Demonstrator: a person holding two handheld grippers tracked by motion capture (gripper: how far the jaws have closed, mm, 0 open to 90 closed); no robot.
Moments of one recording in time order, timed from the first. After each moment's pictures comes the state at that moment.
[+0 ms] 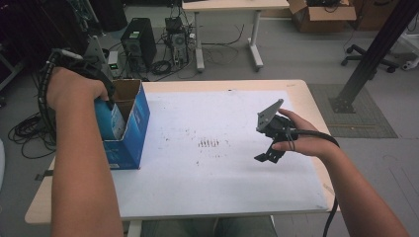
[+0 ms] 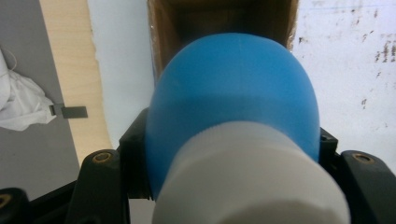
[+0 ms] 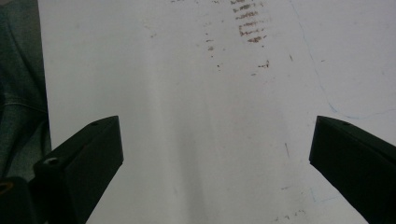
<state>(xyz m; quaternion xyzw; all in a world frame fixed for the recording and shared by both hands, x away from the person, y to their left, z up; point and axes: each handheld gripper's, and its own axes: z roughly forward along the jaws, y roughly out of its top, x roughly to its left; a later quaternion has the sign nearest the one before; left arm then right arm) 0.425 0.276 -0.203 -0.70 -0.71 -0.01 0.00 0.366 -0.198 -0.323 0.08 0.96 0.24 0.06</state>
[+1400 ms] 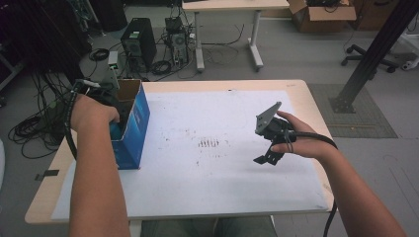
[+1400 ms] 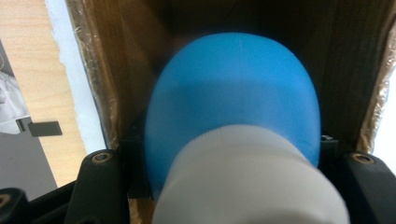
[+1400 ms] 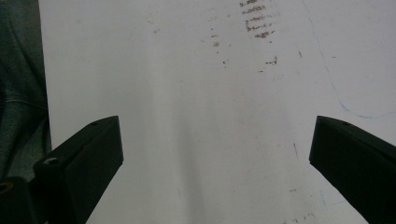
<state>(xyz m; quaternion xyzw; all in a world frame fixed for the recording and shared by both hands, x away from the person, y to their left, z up) 0.432 0.274 -0.283 -0.71 -0.70 0.00 0.02 0.365 -0.196 -0.332 0.08 0.97 0.24 0.05</state>
